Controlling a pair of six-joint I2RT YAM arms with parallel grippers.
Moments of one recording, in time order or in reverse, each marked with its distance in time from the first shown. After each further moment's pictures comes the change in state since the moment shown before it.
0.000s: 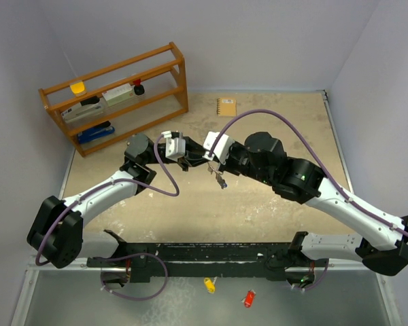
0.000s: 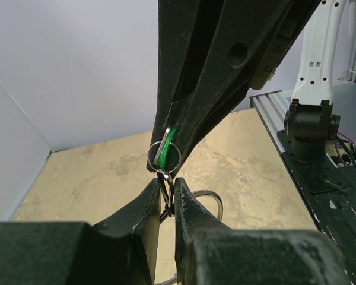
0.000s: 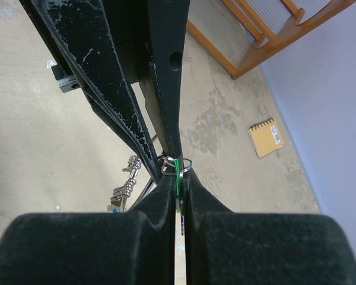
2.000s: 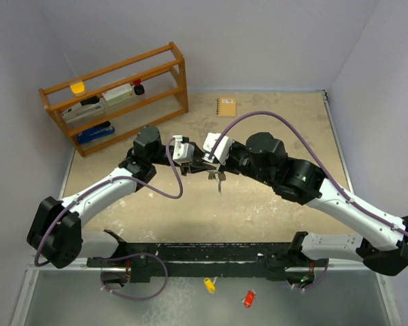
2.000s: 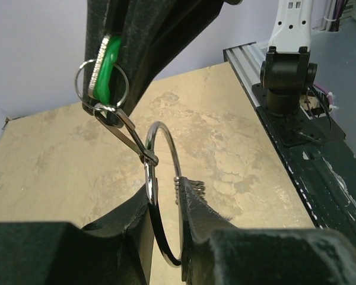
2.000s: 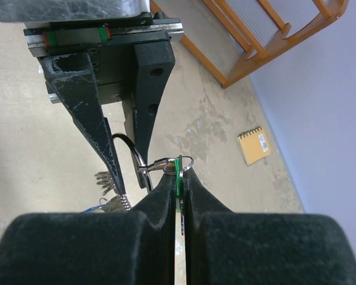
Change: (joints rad) left arm 0.001 -0.003 0.062 -0.417 0.093 0.262; right arm 0.006 -0.006 0.000 0.029 0.013 -0.045
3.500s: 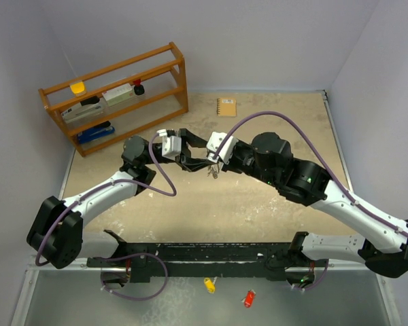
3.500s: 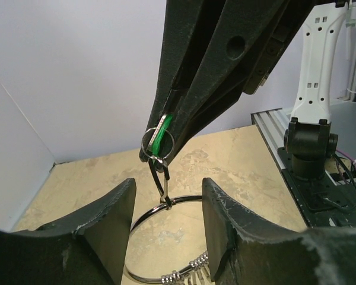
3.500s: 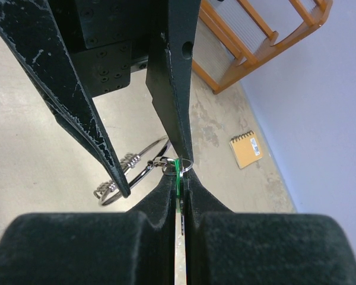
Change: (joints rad) left arm 0.002 -0.001 -0.071 0.518 -0.125 -0.358; right arm 0.000 -0.026 0.000 0.014 0.002 -0.009
